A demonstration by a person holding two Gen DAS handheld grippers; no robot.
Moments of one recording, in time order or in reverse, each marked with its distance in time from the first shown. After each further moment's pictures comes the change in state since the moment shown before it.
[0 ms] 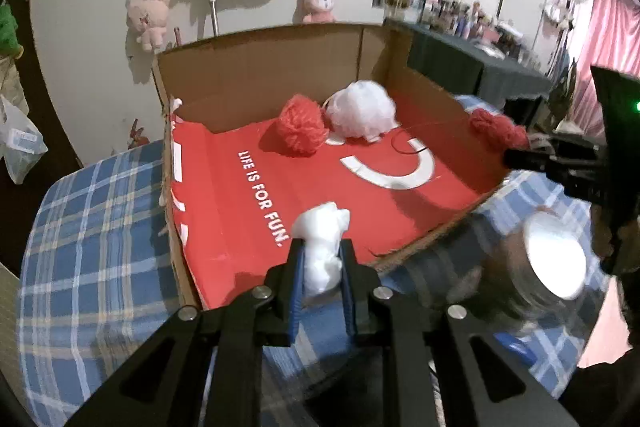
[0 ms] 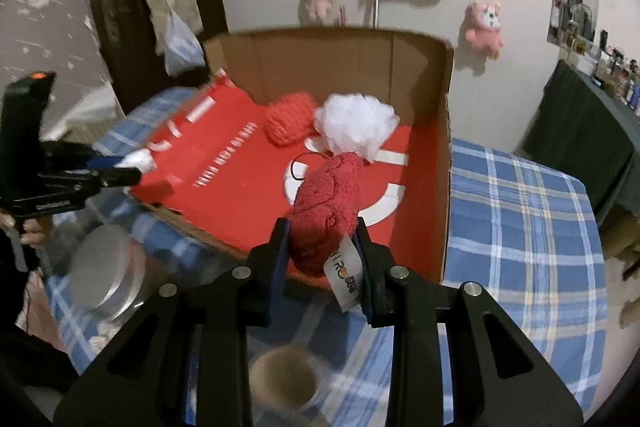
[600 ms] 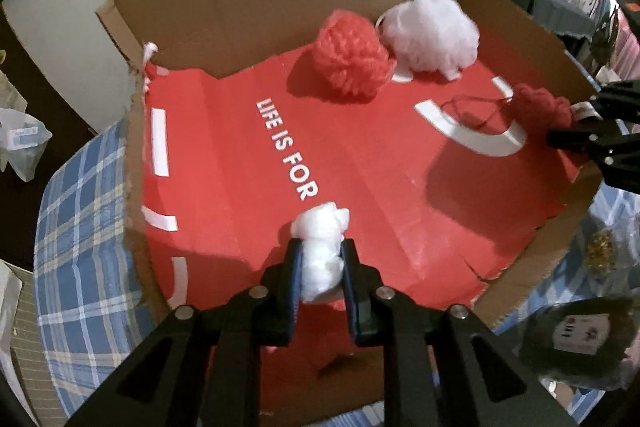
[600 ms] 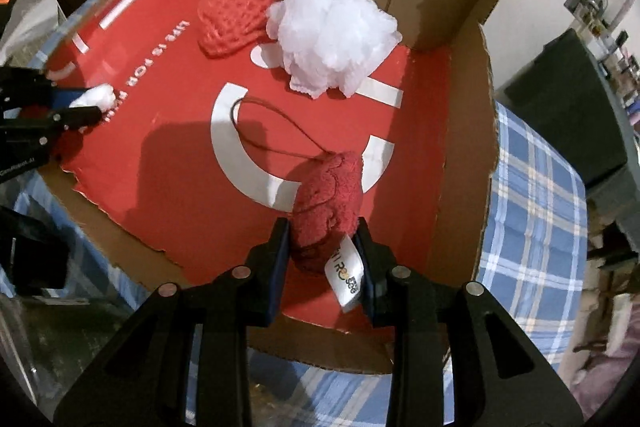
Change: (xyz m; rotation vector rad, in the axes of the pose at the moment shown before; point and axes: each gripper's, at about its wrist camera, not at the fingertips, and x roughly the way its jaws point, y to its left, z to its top) left arm 0.101 0.029 0.031 0.054 0.311 0.133; right arm 0.100 -0.006 0.022 -0.093 0.403 -0.156
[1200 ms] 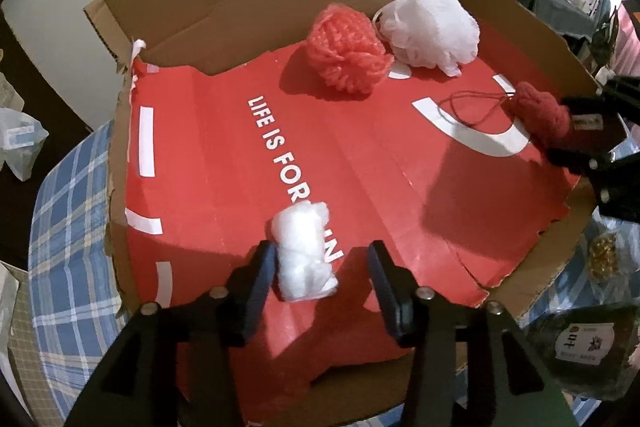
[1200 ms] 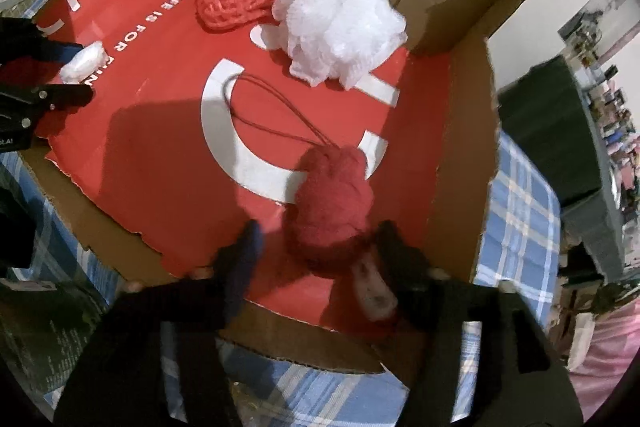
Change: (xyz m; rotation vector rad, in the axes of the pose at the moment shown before) left arm 0.009 -0.006 0.000 0.000 0.018 -0.005; right arm 0.002 0.018 -0.007 -0.105 0.010 -0.131
